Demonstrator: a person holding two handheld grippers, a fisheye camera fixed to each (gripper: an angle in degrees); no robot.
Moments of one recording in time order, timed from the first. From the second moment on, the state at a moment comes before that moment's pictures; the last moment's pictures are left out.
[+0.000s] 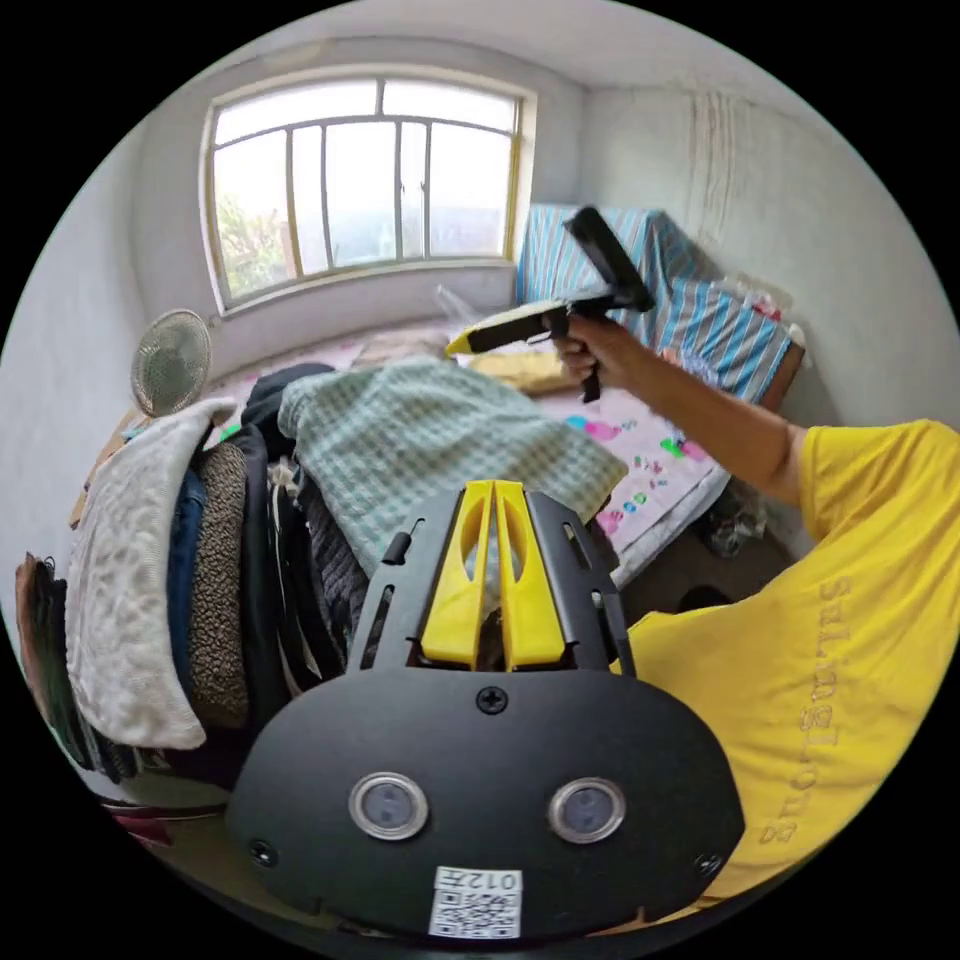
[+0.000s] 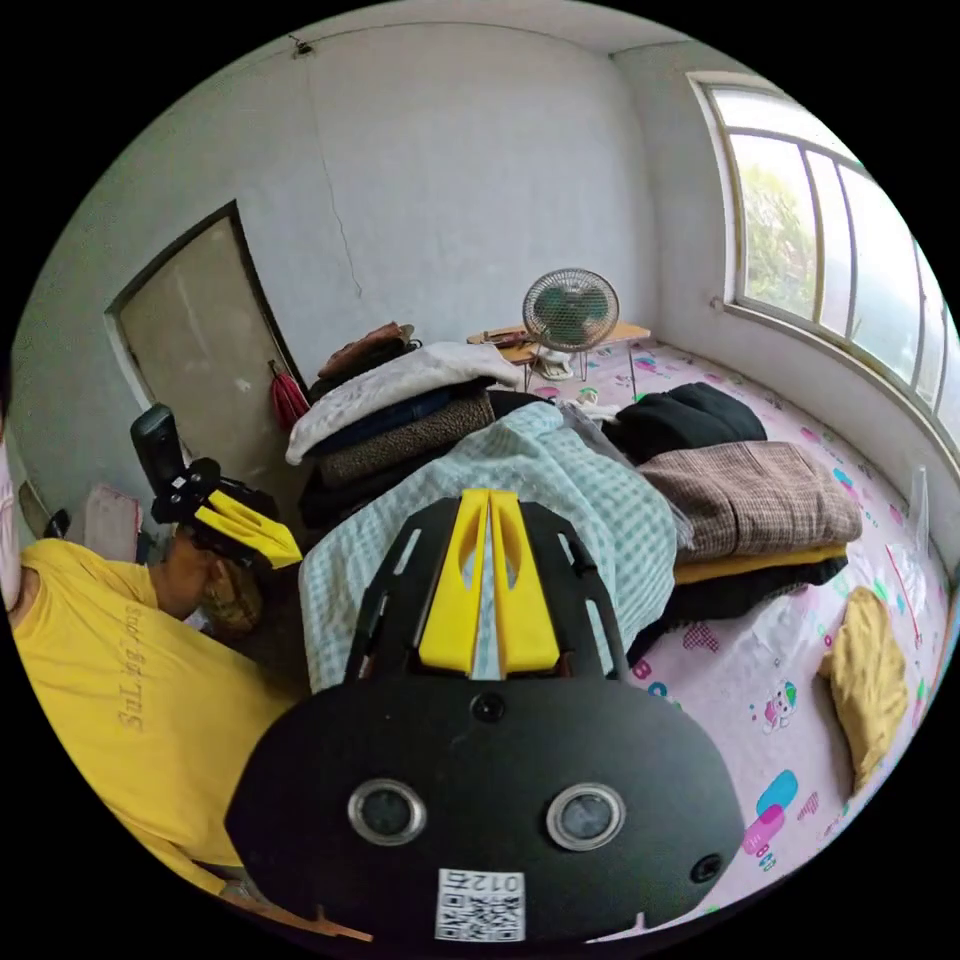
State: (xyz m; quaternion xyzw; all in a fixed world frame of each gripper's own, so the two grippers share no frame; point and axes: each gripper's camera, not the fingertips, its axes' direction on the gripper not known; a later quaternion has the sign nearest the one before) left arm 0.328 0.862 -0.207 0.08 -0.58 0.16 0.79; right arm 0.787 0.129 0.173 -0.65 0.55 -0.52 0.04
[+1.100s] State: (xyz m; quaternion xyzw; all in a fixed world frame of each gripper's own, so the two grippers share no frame) left arm -0.318 0.485 0.188 -0.14 -0.55 -0.21 0.80; right arm 0.344 -0.188 0.155 -0.25 0.91 -0.34 0.03
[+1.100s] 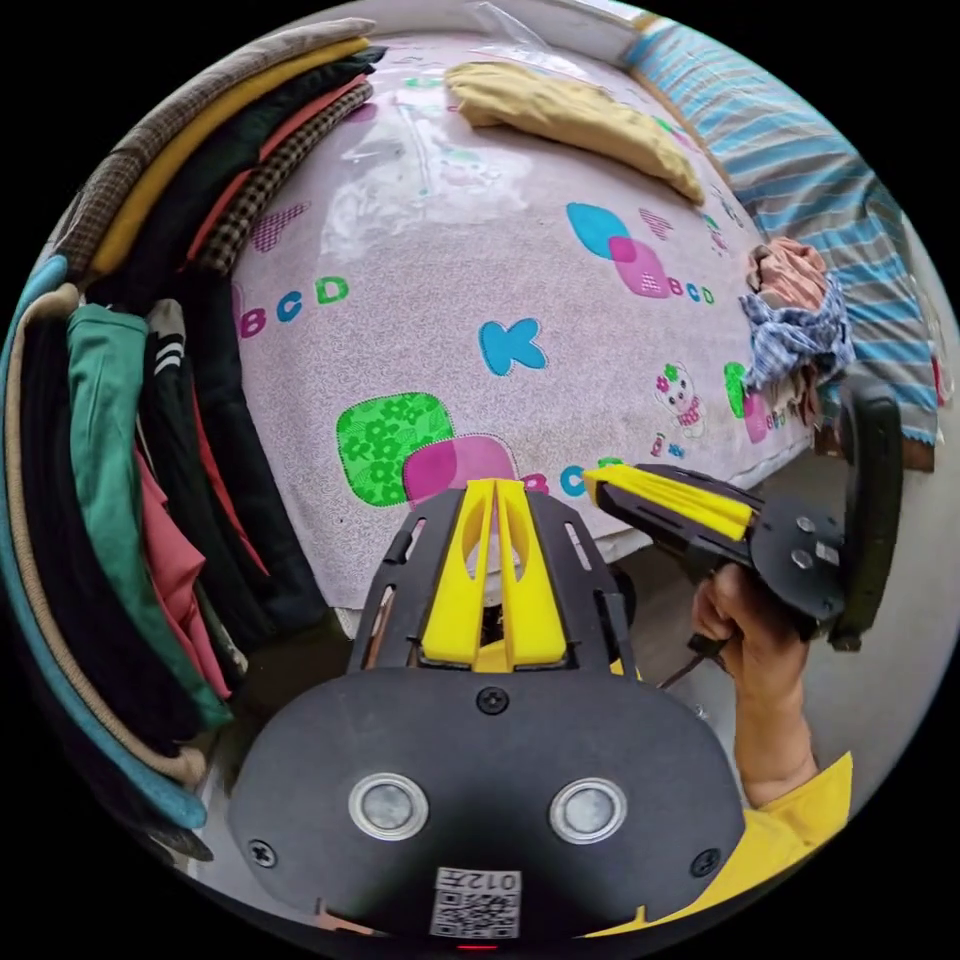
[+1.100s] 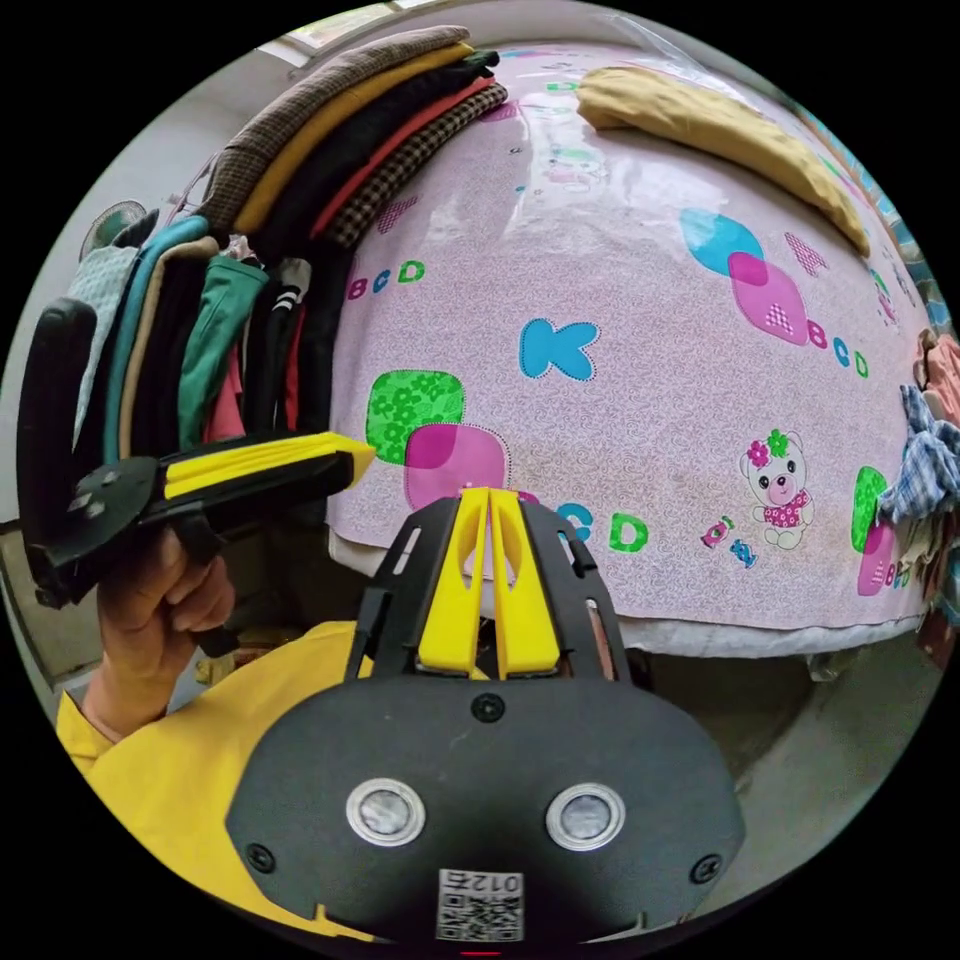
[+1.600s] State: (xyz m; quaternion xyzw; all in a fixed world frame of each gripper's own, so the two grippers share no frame) left arm -0.559 0.428 0.251 -0.32 -0.58 -0.23 0.71; right arm 0.305 -0.282 0.133 -0.10 0.95 -0.28 -0.12
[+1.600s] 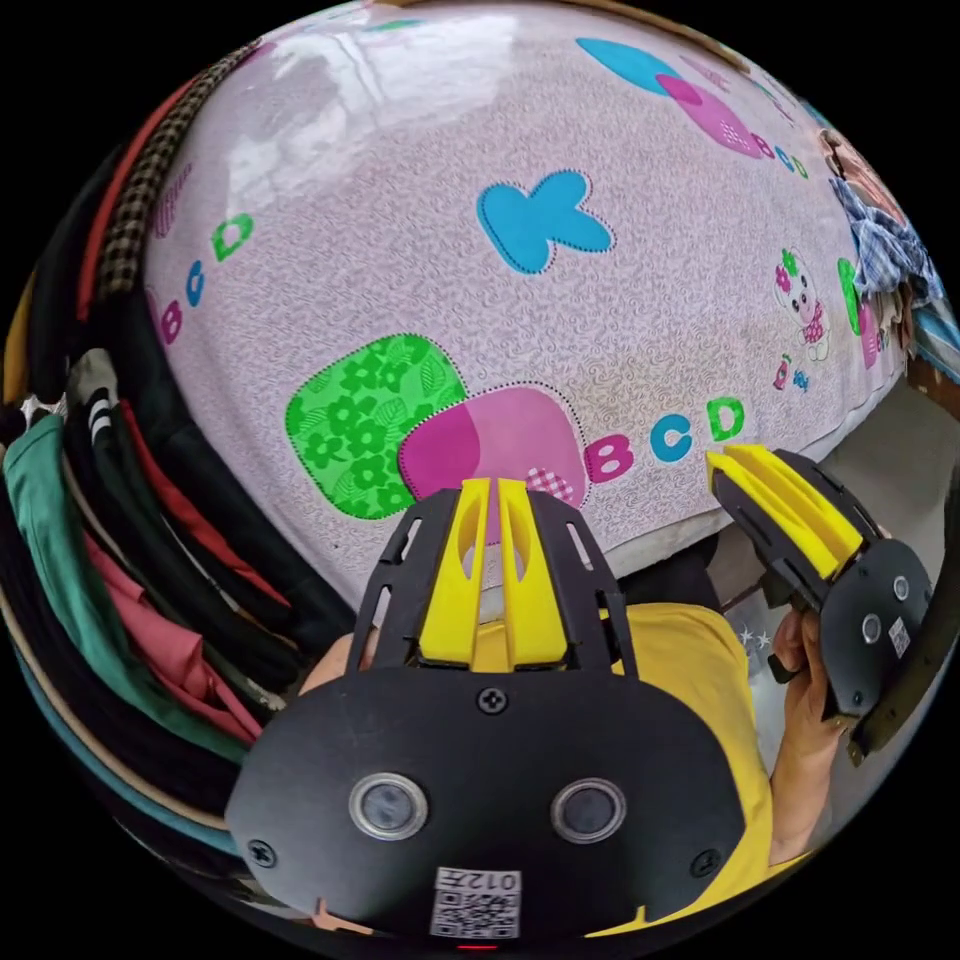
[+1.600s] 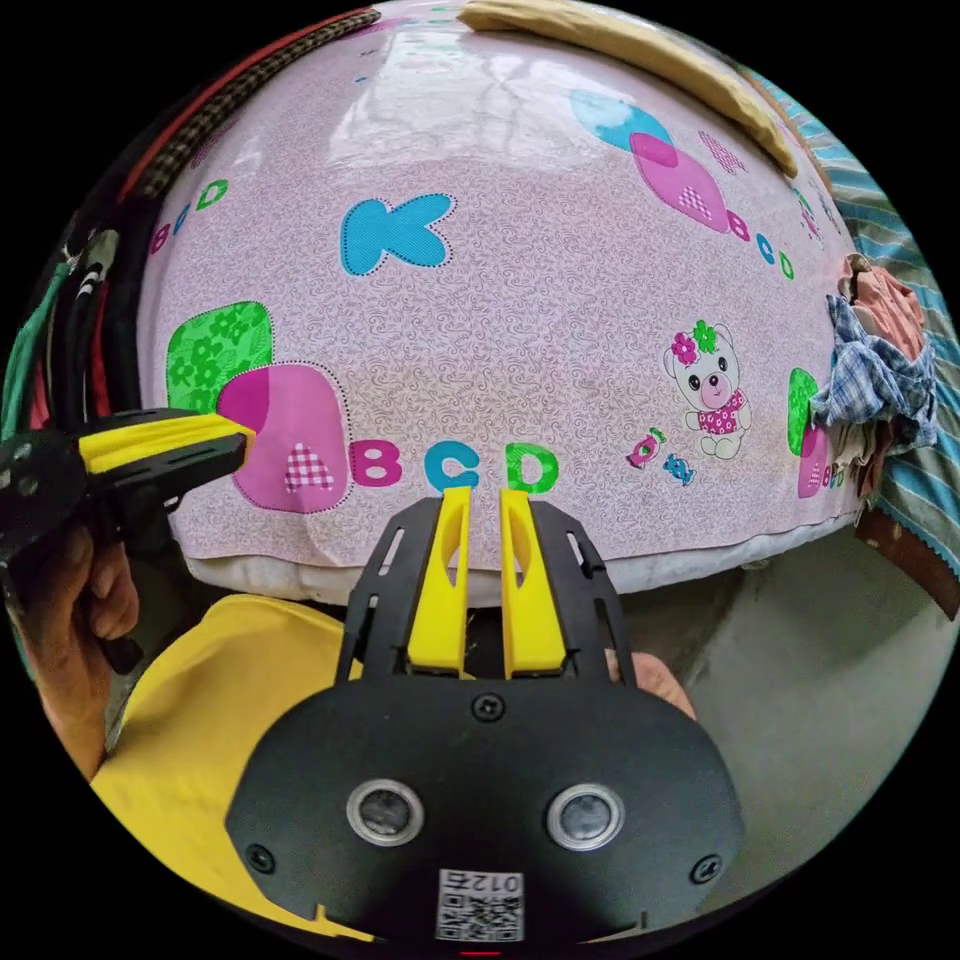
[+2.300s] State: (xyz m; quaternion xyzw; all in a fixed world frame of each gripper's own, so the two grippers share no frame) left arm -0.653 0.419 0.296 -0.22 -0.59 -0.38 0.68; right arm 0.324 -0.348 0.136 -0.32 0.92 -0.19 -0.14
